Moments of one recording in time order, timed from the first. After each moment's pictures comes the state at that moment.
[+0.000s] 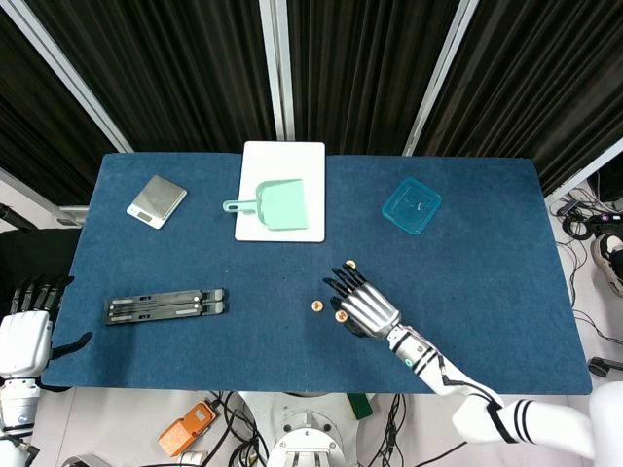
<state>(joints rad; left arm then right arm) -0.03 -1.29 -0.06 -1.43 1.46 1.53 -0.04 0.65 -1.62 0.12 -1.50 -1.50 0.90 -0.38</state>
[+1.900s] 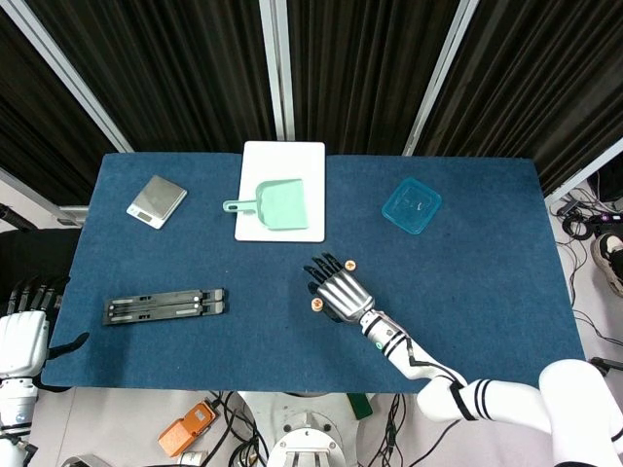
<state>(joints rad) -0.03 -1.30 -0.06 -1.41 1.44 1.52 -0.06 0.79 -1.74 0.13 -1.38 -1.32 0.89 -0.45</state>
